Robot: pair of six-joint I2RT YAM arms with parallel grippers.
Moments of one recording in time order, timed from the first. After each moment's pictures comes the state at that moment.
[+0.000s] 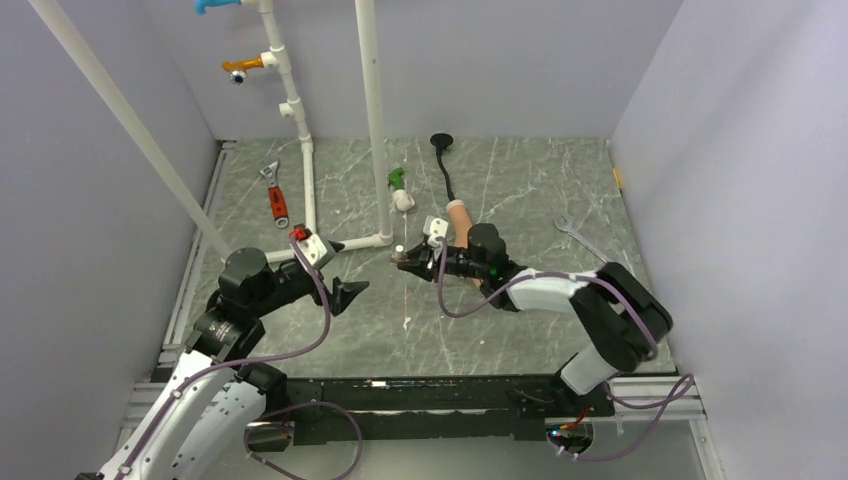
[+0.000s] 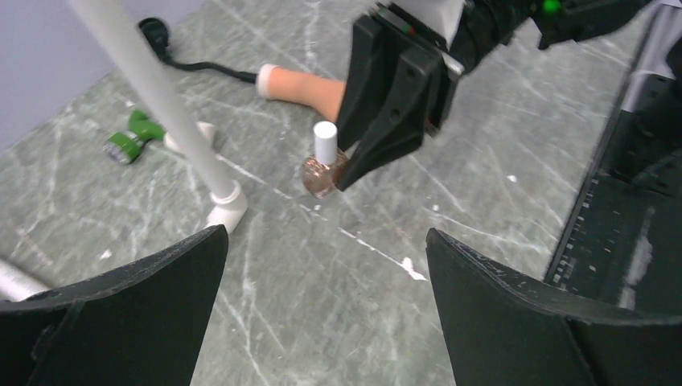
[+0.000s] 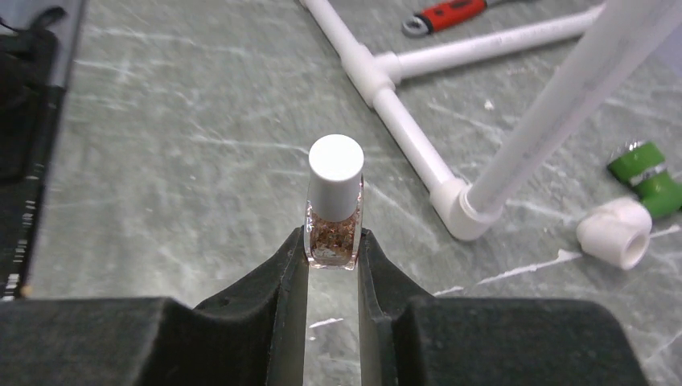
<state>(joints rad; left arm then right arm) -0.43 0.56 0.63 -0.23 0.49 0.15 0.70 1.60 0.63 0.79 -0.60 -0.18</state>
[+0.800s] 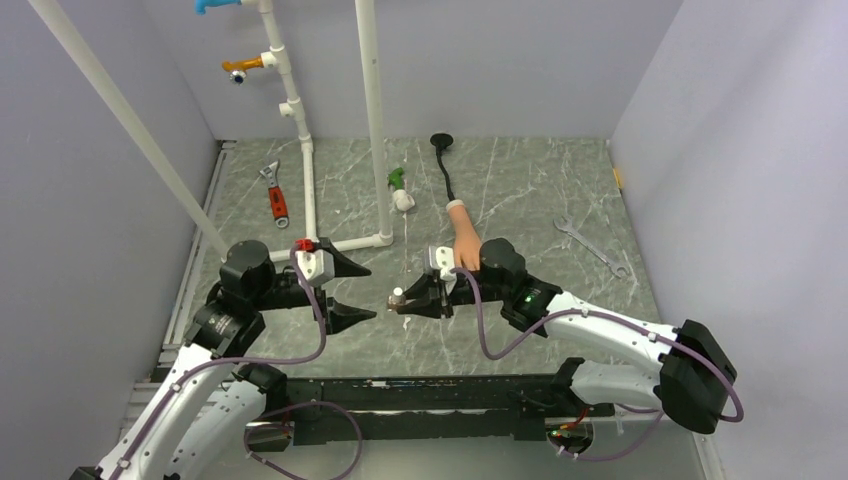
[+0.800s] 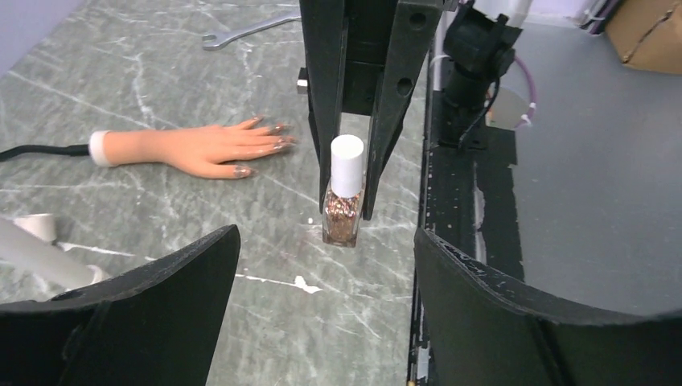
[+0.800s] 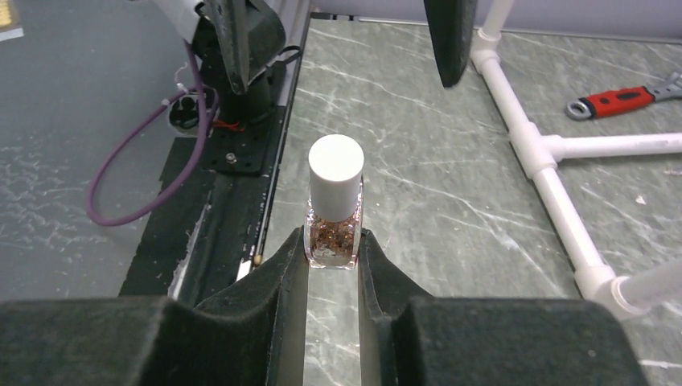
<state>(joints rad) -0.42 0.61 0.68 -0.28 0.94 0.17 0.88 1.13 0.63 0.34 -0.74 -0.15</state>
